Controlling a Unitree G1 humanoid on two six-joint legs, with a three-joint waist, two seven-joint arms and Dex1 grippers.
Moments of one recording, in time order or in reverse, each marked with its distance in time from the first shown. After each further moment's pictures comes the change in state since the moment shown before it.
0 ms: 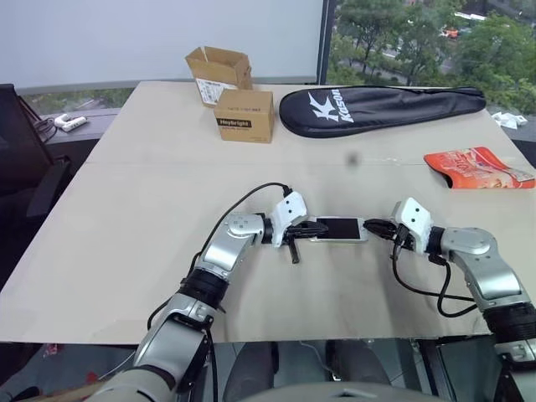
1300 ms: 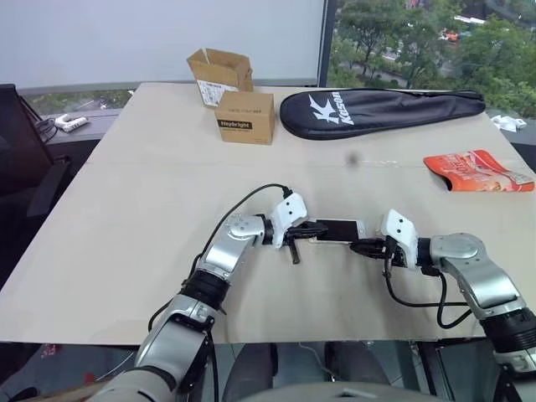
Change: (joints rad) left arm 0.000 -0.010 0.002 0.013 0.014 -0.027 0.018; right arm 0.051 0.050 -0.010 -0.164 0.175 0.312 0.100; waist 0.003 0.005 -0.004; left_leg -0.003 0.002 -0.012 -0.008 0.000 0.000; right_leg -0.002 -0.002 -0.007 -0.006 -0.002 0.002
